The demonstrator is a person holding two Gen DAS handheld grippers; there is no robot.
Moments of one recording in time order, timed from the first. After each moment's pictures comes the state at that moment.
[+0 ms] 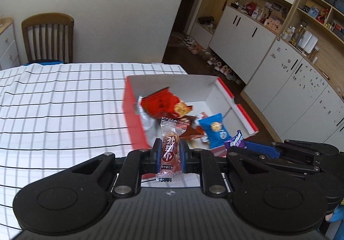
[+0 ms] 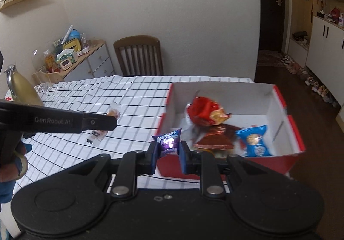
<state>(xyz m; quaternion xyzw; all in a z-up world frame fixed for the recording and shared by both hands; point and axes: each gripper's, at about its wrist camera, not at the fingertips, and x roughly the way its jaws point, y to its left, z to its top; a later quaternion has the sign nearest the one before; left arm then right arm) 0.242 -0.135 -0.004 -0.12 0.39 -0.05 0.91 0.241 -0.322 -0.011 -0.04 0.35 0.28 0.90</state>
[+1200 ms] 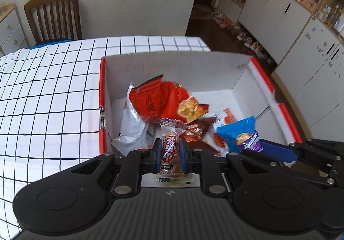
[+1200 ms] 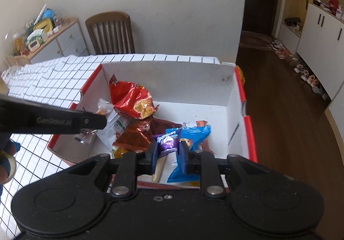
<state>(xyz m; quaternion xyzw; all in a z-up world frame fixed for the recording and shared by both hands) 0.372 -0.183 -0.079 -0.10 0.47 0.02 0.88 0.357 -0.366 -0.067 -0.09 0.41 0.25 0.87</state>
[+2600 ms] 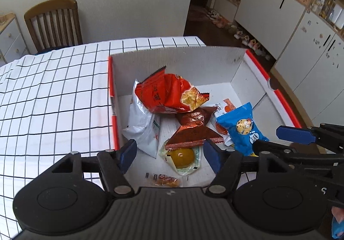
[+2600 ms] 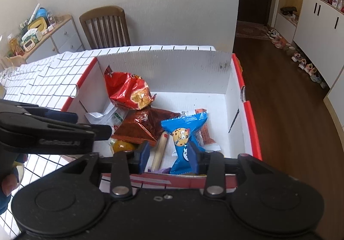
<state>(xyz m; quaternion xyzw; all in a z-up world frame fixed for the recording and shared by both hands) 0.333 -0.180 -0.063 -0.07 0.46 0.02 0.89 0.352 -0.377 -0.066 -0.07 0.42 0.23 0.87</state>
